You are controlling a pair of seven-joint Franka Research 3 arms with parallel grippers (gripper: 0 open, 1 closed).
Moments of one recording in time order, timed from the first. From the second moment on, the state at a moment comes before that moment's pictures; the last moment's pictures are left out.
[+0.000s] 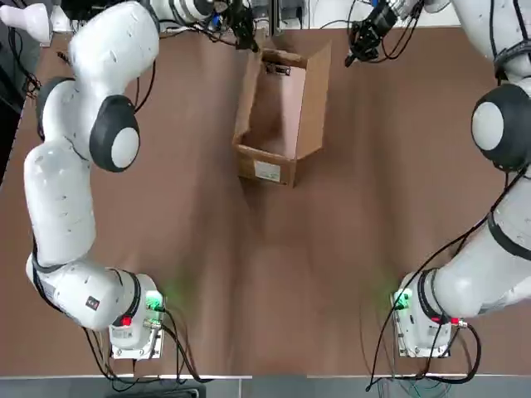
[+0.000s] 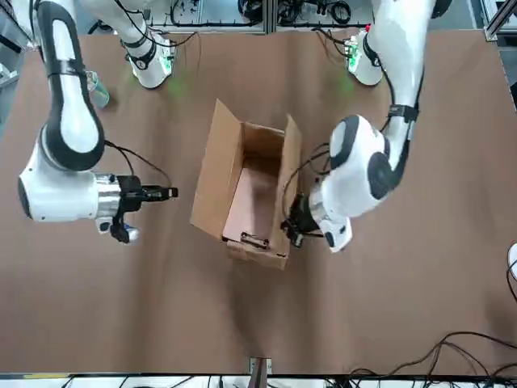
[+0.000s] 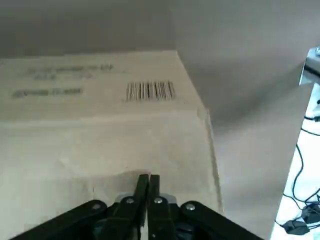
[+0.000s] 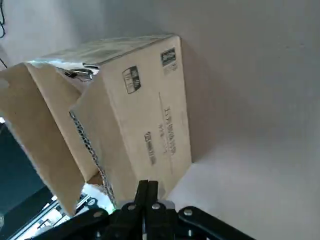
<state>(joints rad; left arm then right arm) -0.49 0.64 -0.02 -1.26 -0.49 2.13 -1.65 0.24 0.39 -0.09 -1.62 0.80 1.72 0.12</state>
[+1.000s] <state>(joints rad) -0.59 0.75 -0.02 -1.27 -0.46 2.36 -1.69 0.39 0.39 -0.09 -1.66 0.89 1.89 0.24</state>
